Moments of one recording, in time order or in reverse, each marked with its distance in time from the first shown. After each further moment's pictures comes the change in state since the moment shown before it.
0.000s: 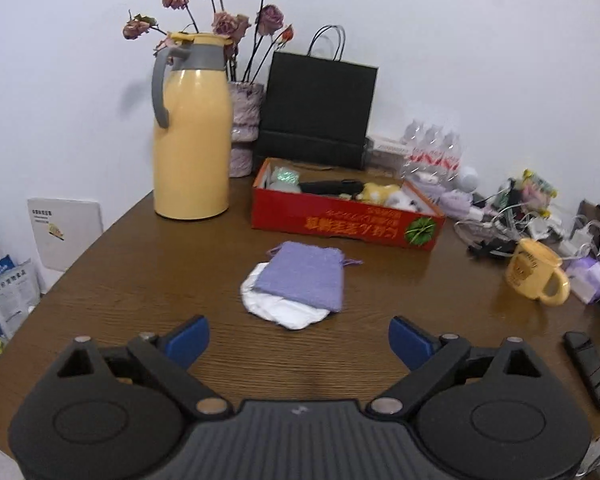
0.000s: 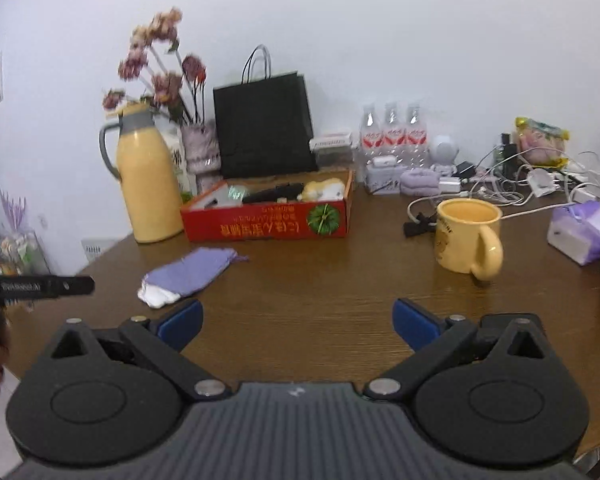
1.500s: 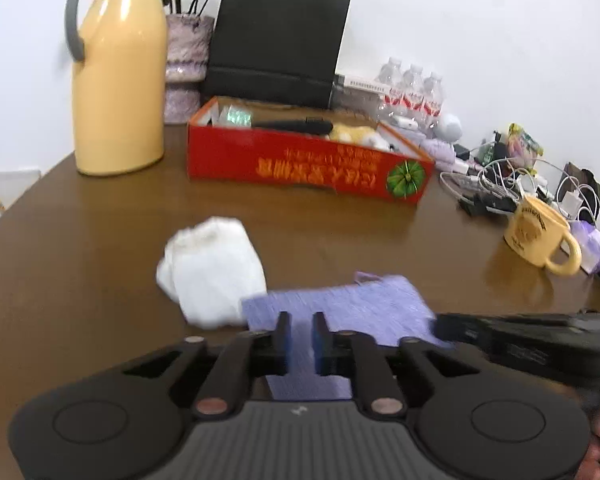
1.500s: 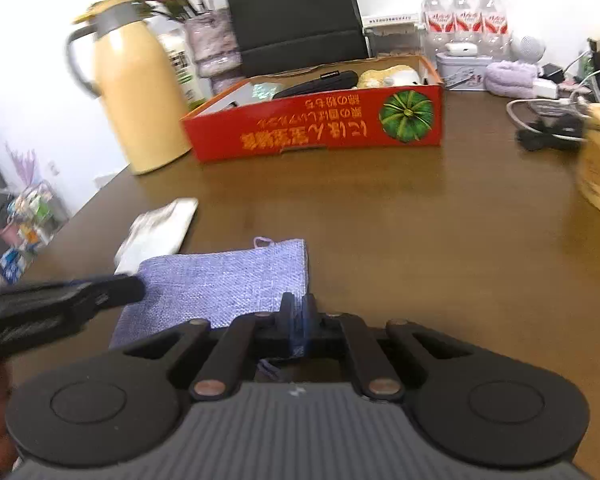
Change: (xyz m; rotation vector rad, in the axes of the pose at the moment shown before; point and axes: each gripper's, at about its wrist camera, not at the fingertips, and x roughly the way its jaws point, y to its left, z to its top) left arm 0.106 -0.016 -0.015 0.020 0.153 -0.092; right arm 0.172 0.031 -0.026 0.027 0.292 0.137
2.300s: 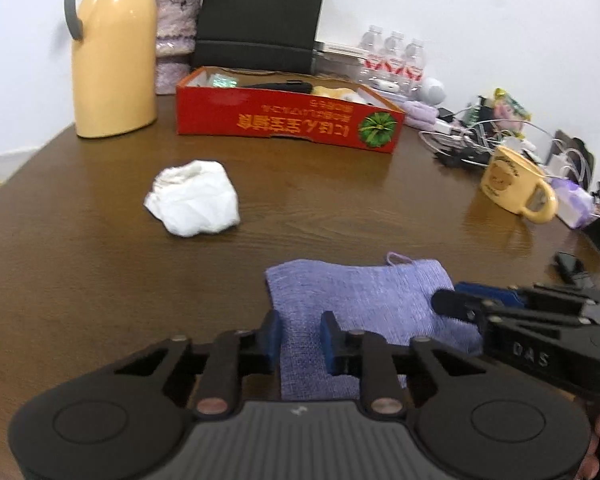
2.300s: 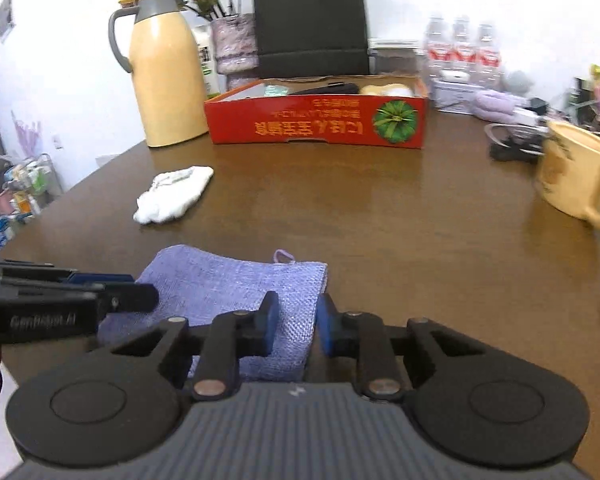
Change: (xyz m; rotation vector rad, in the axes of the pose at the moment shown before) left arm -0.032 -0.026 -0.041 0.037 0.081 -0.014; right arm -0.045 0.016 -0.044 -0.095 -0.046 -0.065
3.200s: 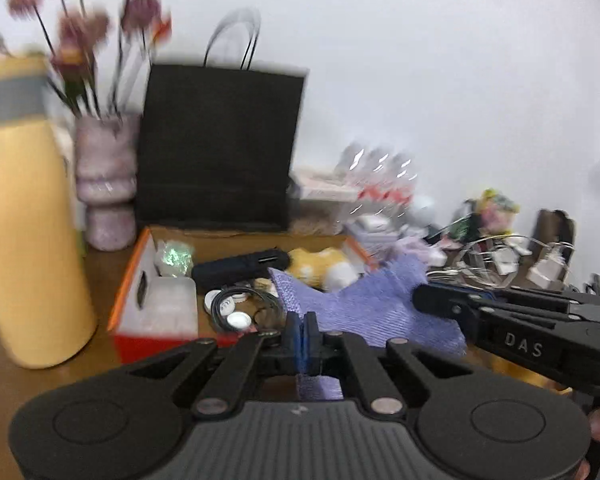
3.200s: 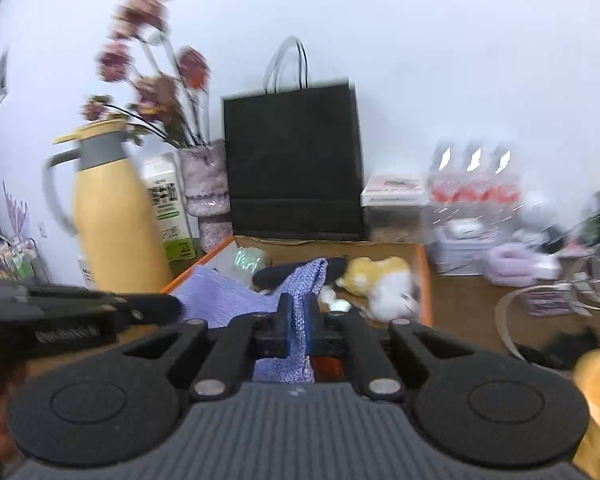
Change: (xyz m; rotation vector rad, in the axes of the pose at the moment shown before) left arm 0.105 0.023 0.248 0.034 -0.168 -0.115; right arm 0.102 -0.052 0.220 -0.002 -0.229 0.024
